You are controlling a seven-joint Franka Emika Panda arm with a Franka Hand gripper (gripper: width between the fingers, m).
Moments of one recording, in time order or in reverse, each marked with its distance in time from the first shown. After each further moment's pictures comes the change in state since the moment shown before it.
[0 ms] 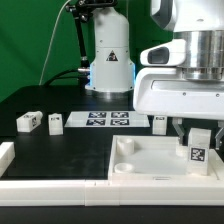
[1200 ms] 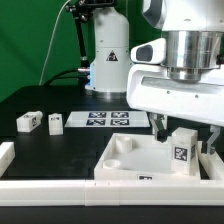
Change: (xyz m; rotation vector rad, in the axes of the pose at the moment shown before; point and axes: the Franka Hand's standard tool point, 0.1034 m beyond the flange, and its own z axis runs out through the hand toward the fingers) arm 0.008 0.018 0.000 -0.040 0.012 0.240
